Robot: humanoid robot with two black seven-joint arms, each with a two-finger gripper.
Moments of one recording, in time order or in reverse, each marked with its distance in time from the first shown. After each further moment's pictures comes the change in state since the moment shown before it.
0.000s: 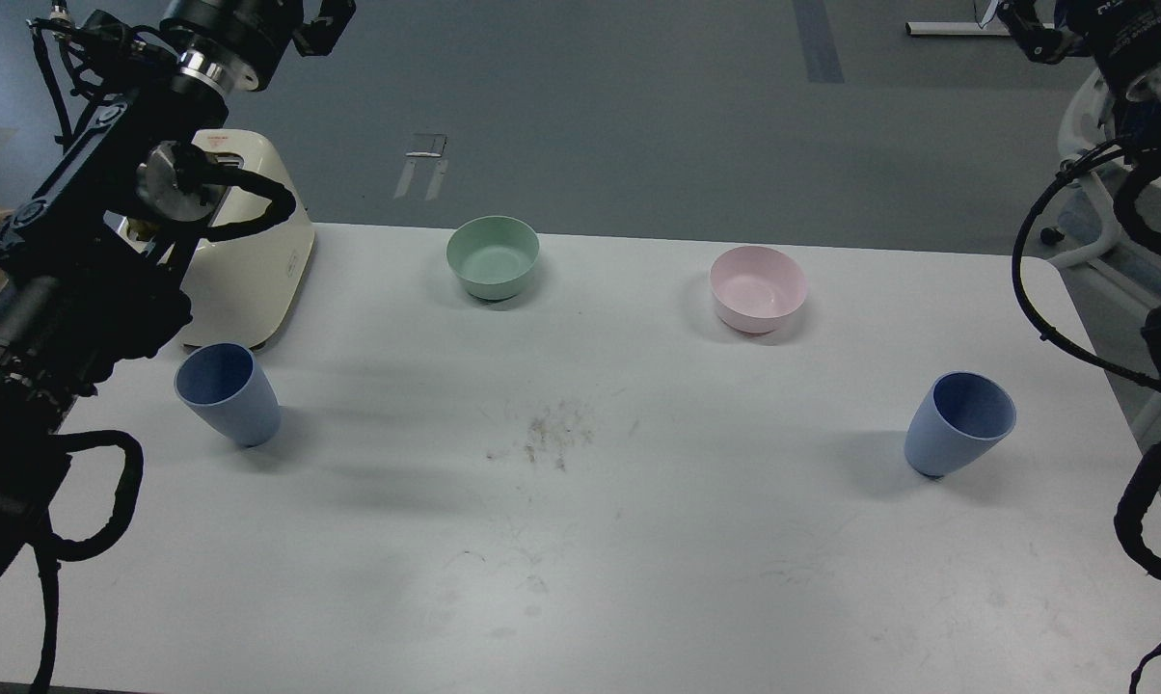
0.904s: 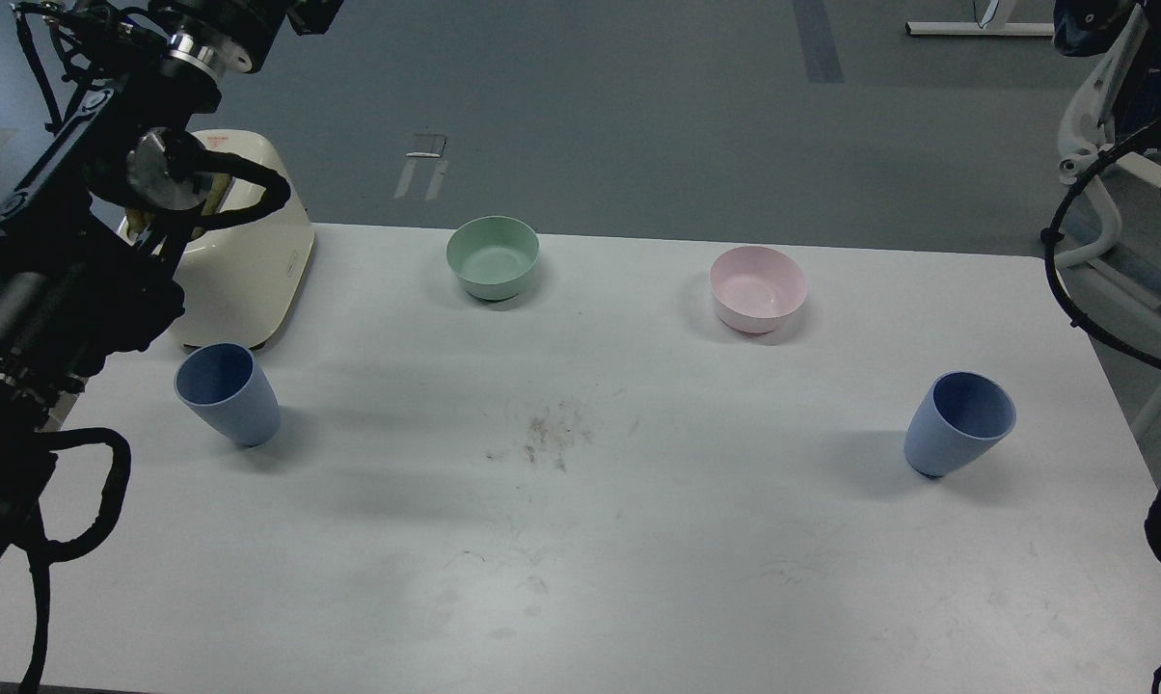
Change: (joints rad) left arm -0.014 0.030 0.014 -0.064 -0.004 0.015 -0.002; right arm -0.014 -0.041 -0.002 0.059 0.036 0.000 -0.009
